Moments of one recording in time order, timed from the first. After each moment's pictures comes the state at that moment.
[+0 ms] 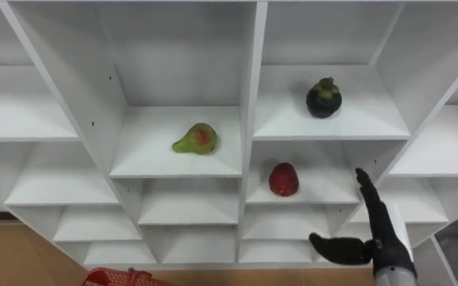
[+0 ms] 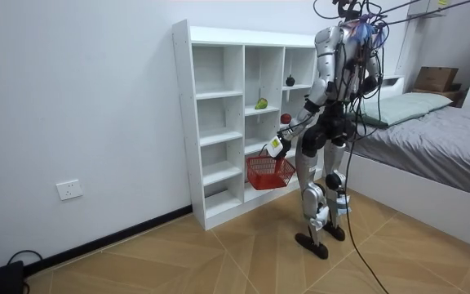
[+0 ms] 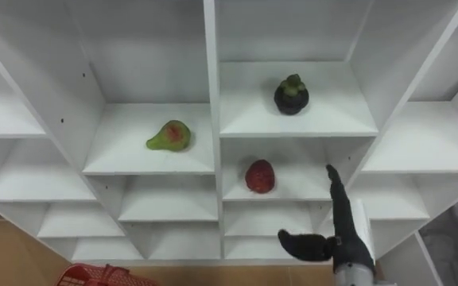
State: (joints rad) left arm 0.30 0.18 0.05 0.88 0.13 -0.17 0.07; right arm 0.36 -0.21 0.05 0.16 -0.28 -0.26 -0.26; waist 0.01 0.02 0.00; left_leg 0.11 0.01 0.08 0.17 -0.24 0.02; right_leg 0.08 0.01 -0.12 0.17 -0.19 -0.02
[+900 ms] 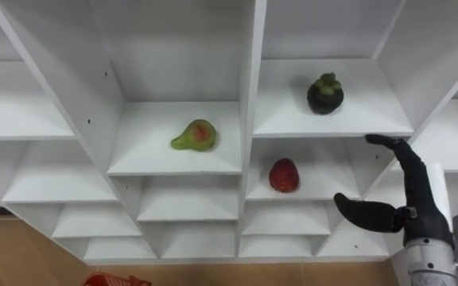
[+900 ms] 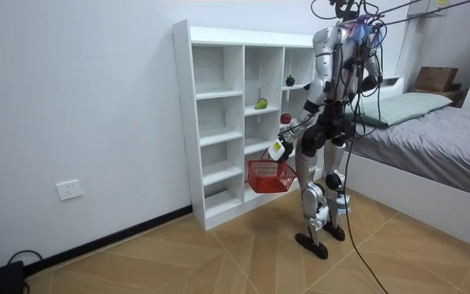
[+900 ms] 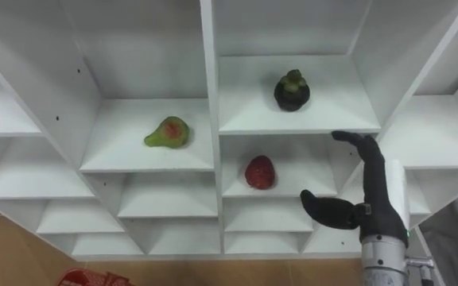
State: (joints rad) left arm 0.28 0.19 0.06 0.98 0.13 -0.20 0.05; right arm 0.36 -0.25 -0.03 -0.05 -0.28 -0.17 -0.27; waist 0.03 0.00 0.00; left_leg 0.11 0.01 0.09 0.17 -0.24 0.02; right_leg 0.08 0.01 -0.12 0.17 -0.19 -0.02
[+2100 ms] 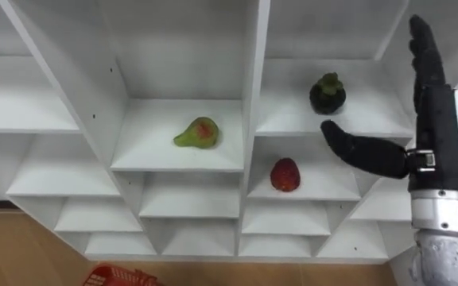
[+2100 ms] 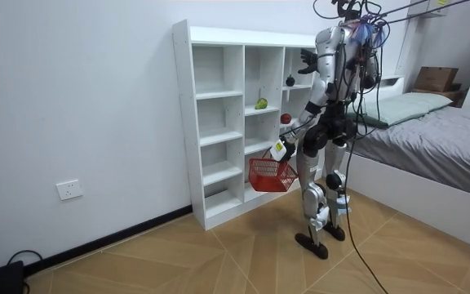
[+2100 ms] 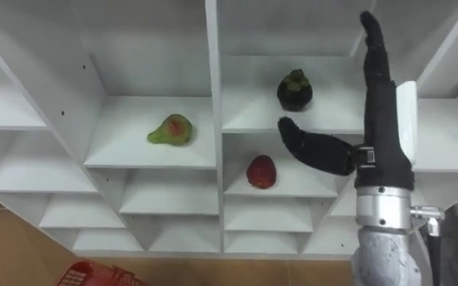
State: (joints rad) left arm 0.26 0.20 0.05 0.99 0.17 -0.19 0.01; right arm 0.27 -0.27 0.04 -0.35 -0.24 -0.27 -0.26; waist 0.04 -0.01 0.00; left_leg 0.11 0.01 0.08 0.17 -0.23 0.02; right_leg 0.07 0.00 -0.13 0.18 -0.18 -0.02
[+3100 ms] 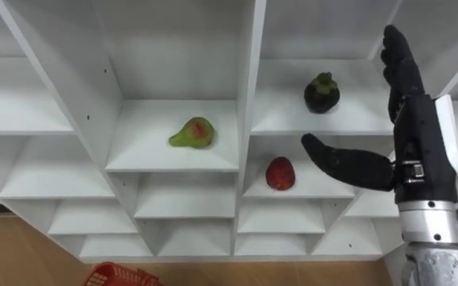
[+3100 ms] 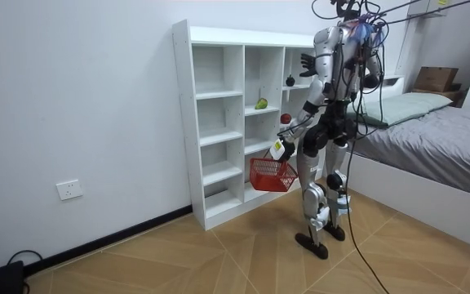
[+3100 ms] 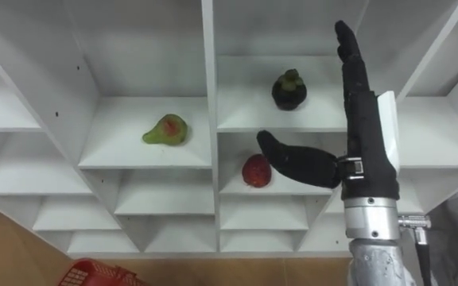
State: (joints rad) left arm 0.23 0.20 0.04 0.99 0.19 -0.17 0.02; right arm 0.32 -0.28 0.07 -0.37 -0.14 -0.27 -0.21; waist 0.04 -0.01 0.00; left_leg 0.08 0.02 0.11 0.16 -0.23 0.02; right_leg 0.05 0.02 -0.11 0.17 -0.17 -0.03
